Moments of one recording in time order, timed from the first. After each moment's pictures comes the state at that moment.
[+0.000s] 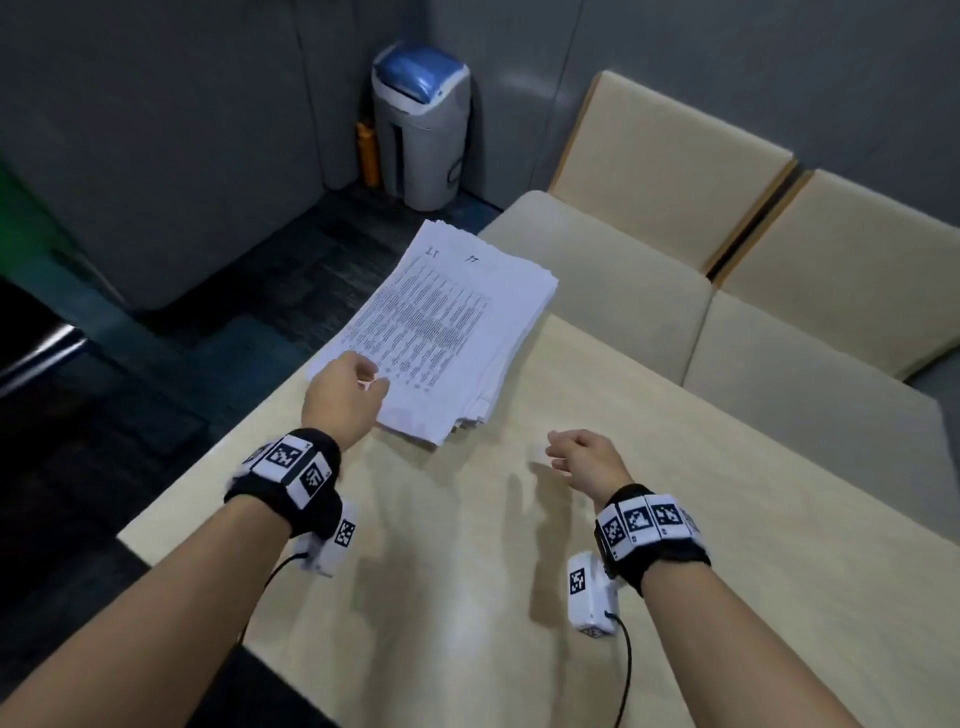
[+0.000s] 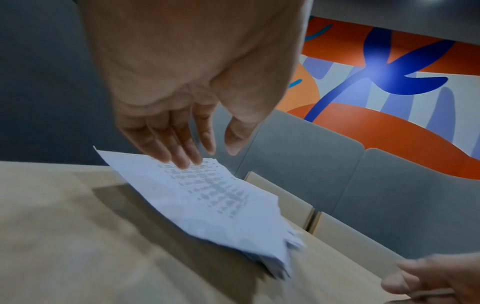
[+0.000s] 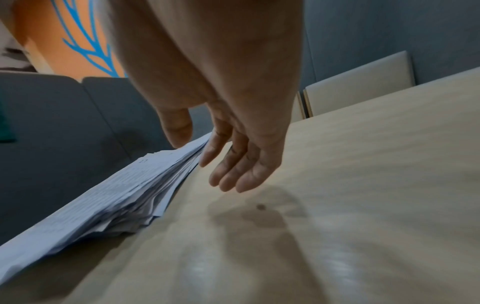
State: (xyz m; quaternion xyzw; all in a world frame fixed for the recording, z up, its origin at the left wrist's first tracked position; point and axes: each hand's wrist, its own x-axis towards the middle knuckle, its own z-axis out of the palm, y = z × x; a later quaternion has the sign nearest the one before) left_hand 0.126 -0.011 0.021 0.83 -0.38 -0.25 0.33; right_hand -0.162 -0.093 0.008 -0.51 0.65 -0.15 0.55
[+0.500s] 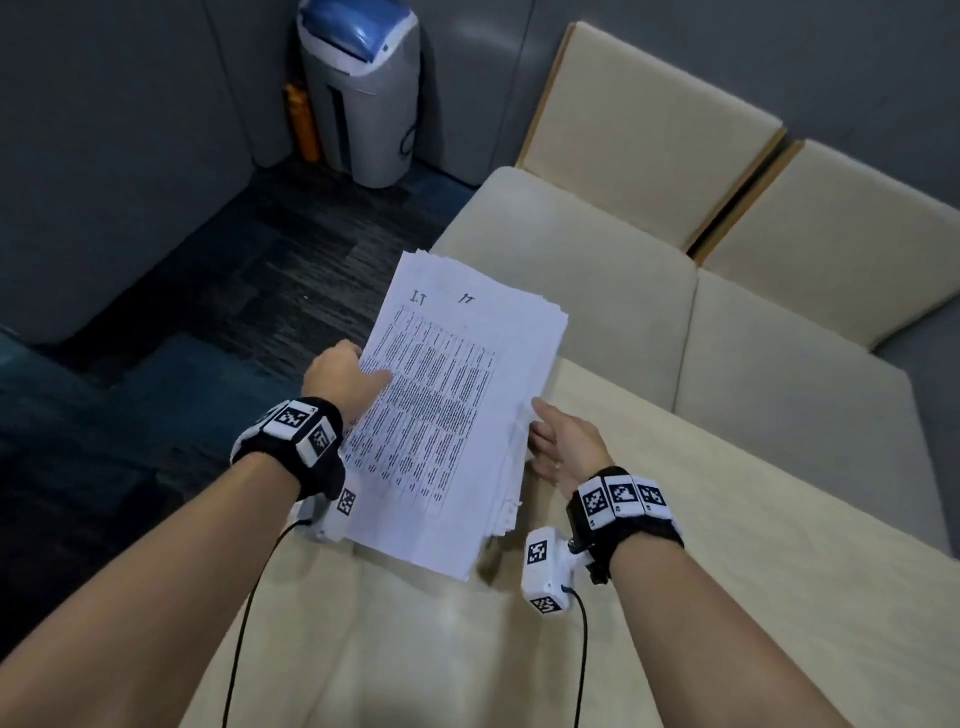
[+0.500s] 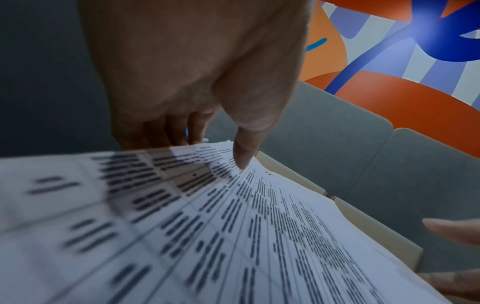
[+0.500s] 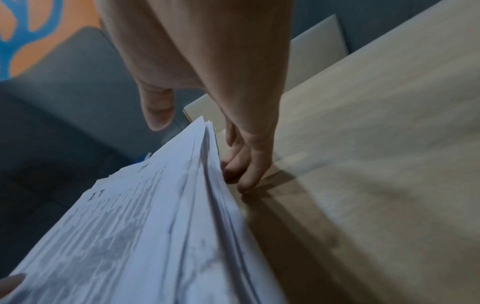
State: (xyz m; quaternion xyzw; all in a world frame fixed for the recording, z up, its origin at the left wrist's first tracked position) left_hand 0.234 -0.190 -0.023 0.83 -0.39 -0.34 0.20; right_hand -0.045 -0.210 -0.003 -0.28 0.68 -0.24 0.63
